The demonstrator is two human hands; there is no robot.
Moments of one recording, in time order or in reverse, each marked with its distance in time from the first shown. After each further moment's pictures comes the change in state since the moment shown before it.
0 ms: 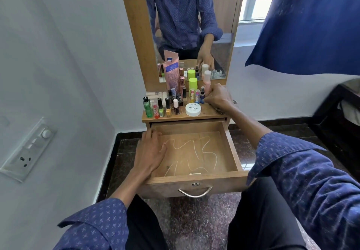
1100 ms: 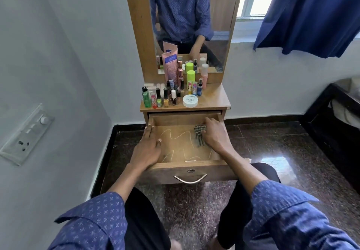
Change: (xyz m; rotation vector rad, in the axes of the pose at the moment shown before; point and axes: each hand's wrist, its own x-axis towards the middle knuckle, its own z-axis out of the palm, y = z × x) left_hand -0.026 0.002 0.001 -0.092 -0.341 -0.135; right_hand -0.148 0.041 0.058 -0.184 -0.065 -0.077
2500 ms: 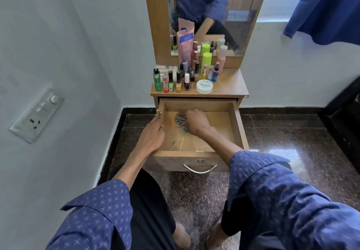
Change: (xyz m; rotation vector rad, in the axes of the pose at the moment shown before) left_hand -0.004 -0.009 -0.010 -0.183 0.032 -0.042; right_hand 0.022 -0.087 0.049 -0.190 -0.242 -0.237
